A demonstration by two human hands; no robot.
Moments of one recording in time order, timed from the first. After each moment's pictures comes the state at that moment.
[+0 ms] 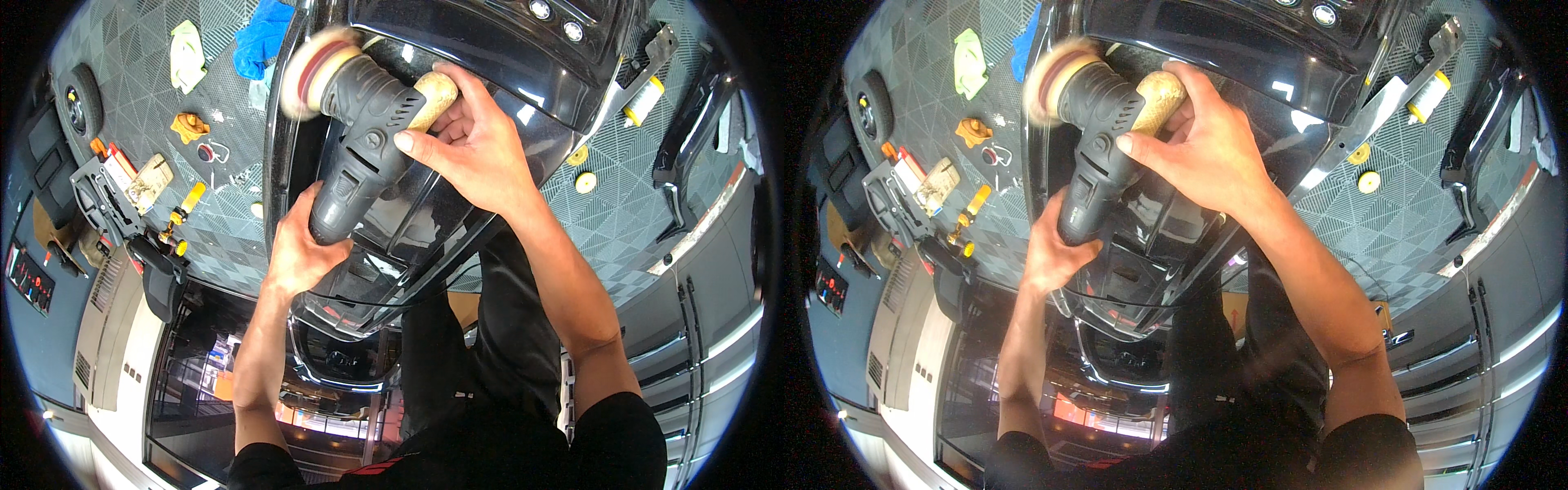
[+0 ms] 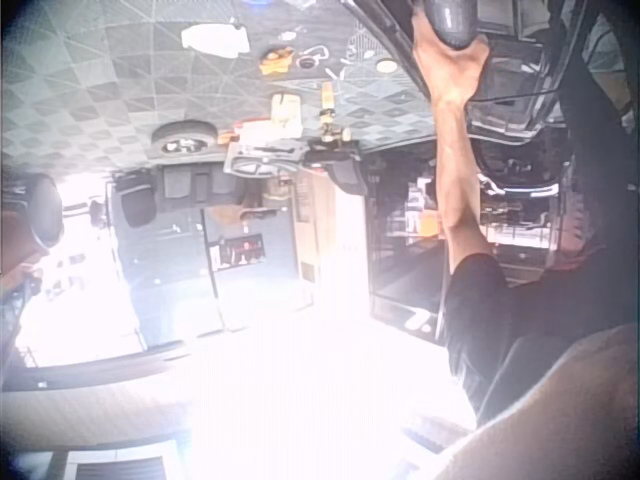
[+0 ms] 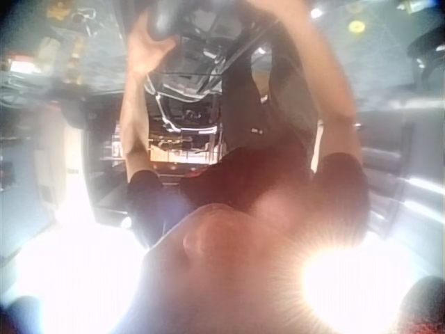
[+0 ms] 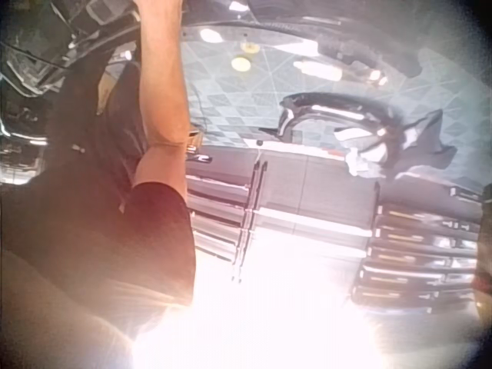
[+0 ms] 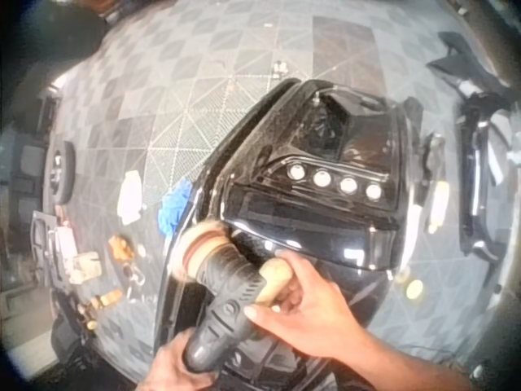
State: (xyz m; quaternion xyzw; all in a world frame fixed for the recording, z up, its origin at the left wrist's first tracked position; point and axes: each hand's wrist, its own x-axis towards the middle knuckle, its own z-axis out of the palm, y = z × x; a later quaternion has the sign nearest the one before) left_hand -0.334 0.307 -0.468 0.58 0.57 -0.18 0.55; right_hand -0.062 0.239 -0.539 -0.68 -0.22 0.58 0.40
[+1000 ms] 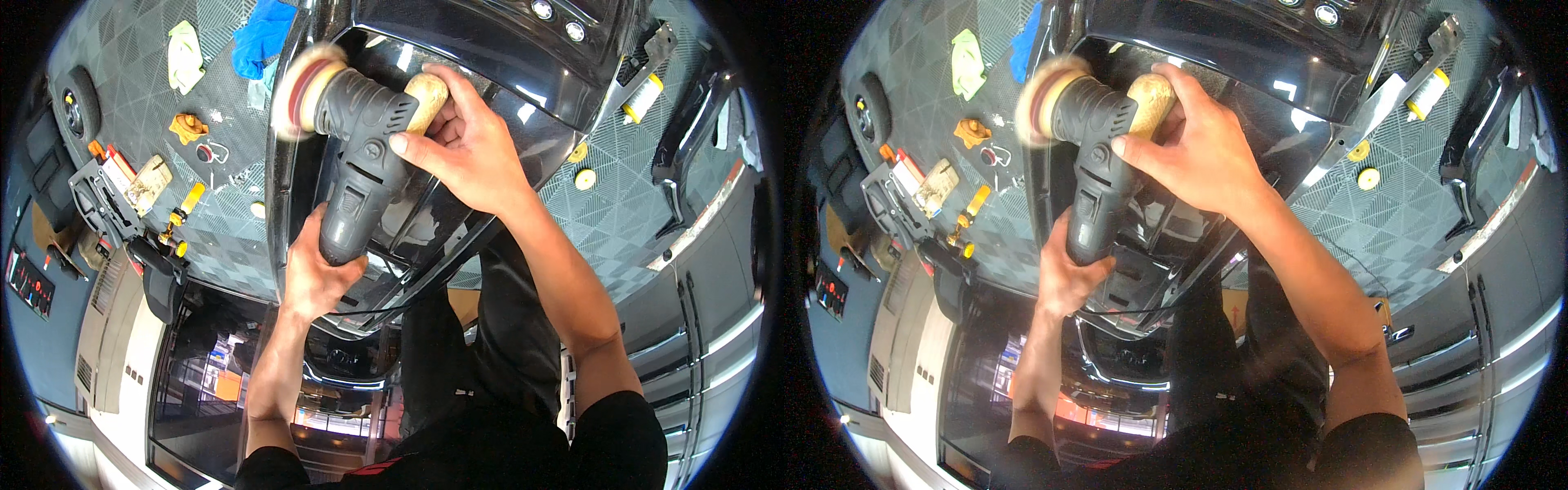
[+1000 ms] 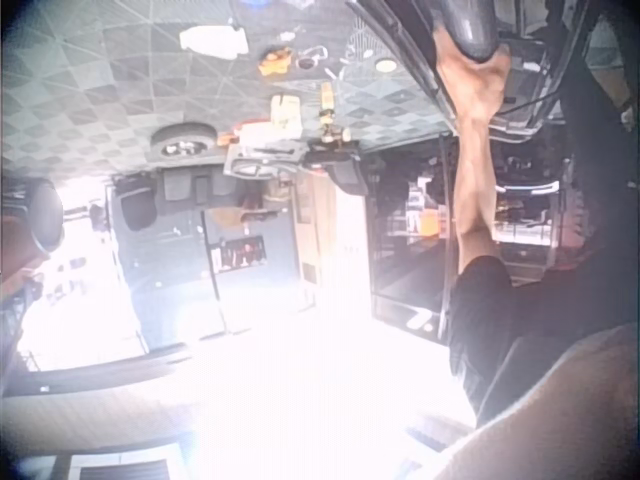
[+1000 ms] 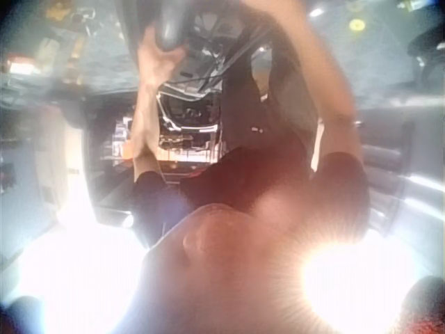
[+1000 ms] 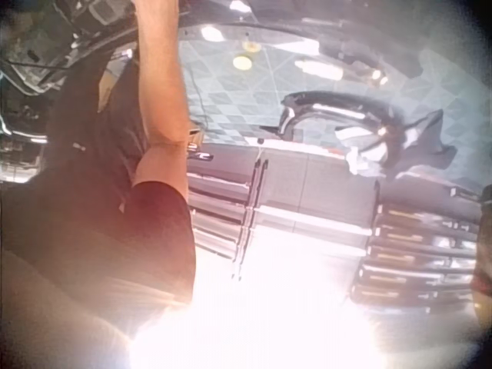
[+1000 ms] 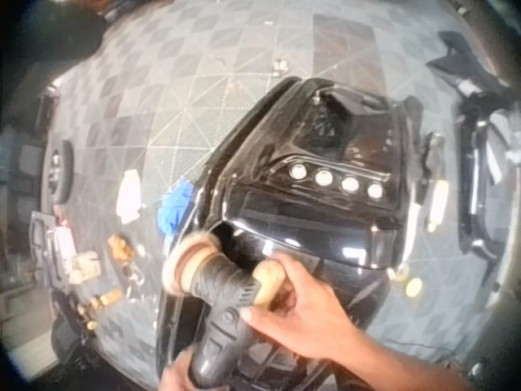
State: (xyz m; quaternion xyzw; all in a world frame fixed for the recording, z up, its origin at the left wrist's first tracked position) left_hand -0.327 0.282 -0.443 0.51 0.63 -0.17 0.56; right_hand -0.069 0.243 -0.540 -0.65 -0.24 0.62 0.38
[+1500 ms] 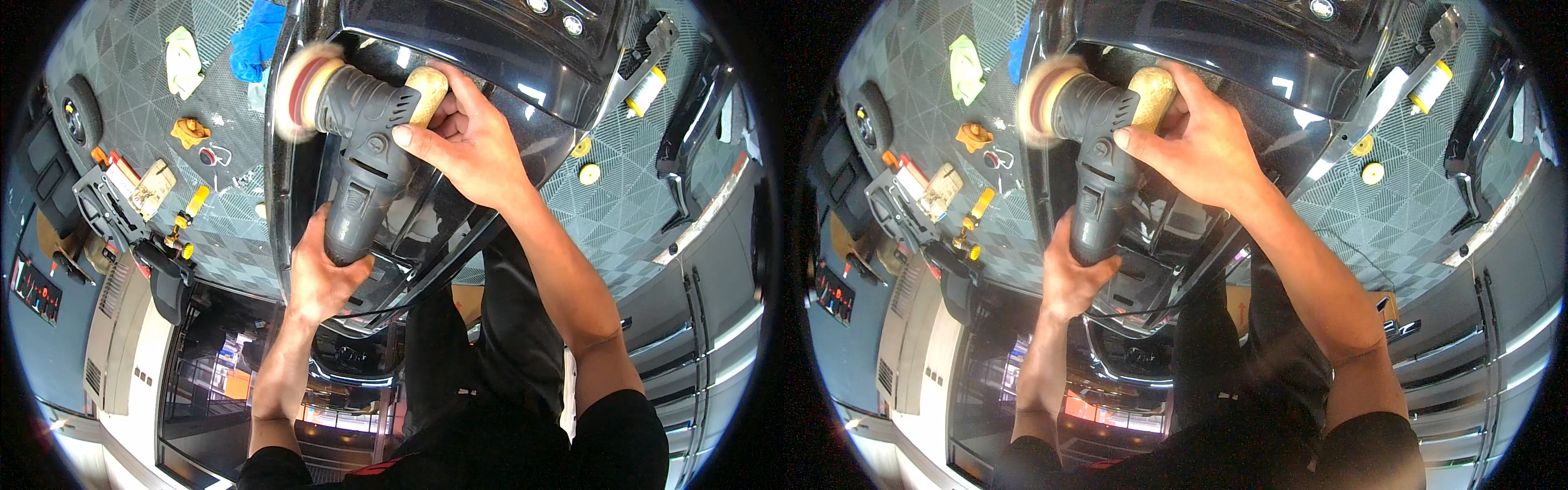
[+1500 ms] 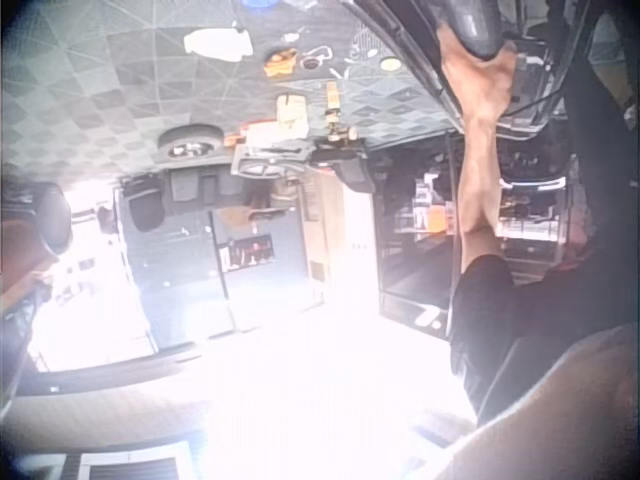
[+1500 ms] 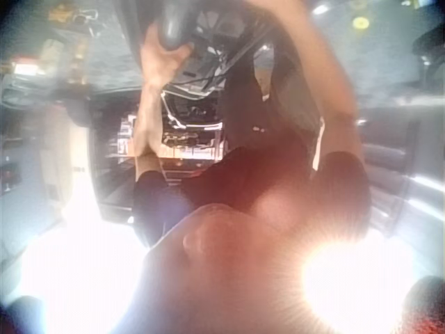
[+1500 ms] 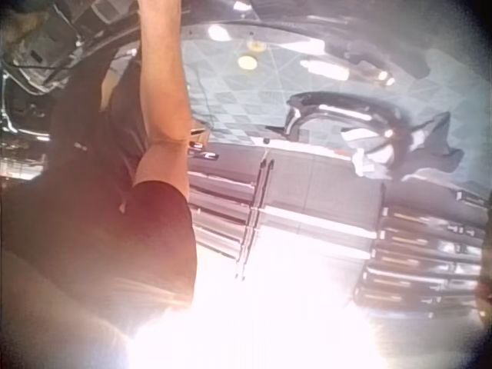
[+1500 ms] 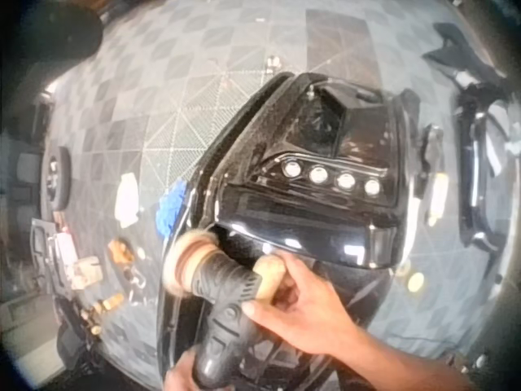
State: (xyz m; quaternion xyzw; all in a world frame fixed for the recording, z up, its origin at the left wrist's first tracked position) left_hand -0.307 0.288 -0.440 0.54 0.63 -0.20 0.53; right_hand -0.069 0.241 -0.554 -0.65 -0.18 0.60 0.42
